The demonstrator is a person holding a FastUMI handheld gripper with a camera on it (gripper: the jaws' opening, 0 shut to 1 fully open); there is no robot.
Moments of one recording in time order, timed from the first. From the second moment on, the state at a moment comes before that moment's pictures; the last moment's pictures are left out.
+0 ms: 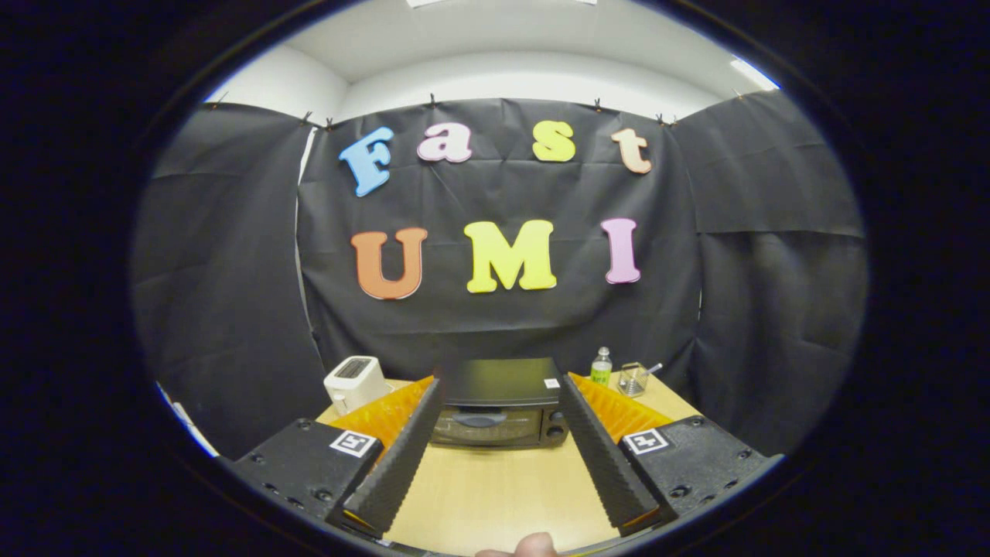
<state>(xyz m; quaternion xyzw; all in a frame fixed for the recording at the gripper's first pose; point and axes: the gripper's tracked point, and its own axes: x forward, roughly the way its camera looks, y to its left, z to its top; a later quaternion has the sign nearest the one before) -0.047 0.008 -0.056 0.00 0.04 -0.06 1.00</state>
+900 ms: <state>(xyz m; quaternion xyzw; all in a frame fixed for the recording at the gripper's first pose) -0.050 0.016 -0.066 -0.02 0.04 -0.03 1.00</state>
